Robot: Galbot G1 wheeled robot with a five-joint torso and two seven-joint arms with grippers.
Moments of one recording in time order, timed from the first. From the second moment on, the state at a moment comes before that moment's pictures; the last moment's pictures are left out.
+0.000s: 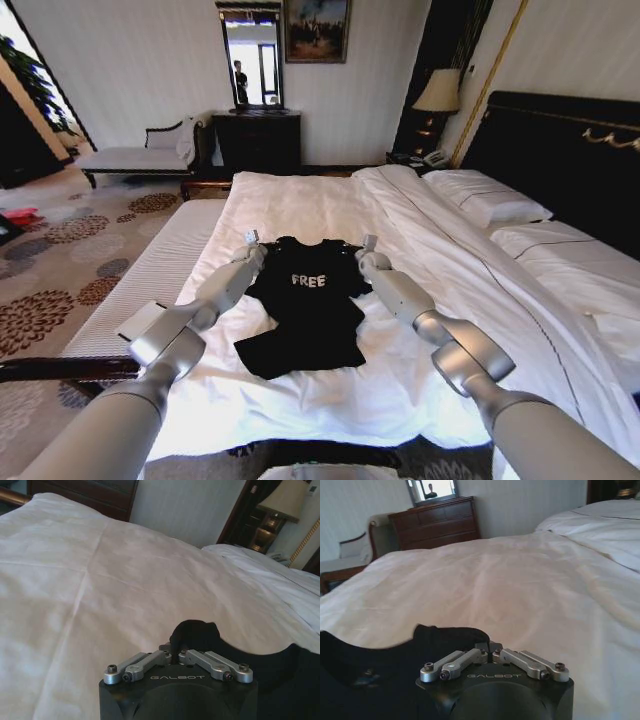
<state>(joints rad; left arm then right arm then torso) 0.02 -1.41 0.25 -0.45 -1.04 0.20 0.09 -0.12 1.33 -0.18 0.60 0.89 -0.17 0.07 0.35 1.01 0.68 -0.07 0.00</state>
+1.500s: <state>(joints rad) 0.19 -1.23 0.10 -0.82 -0.96 0.21 -0.06 -0.27 1.02 -0.10 0.94 1.03 -0.27 0.15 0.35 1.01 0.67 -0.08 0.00</state>
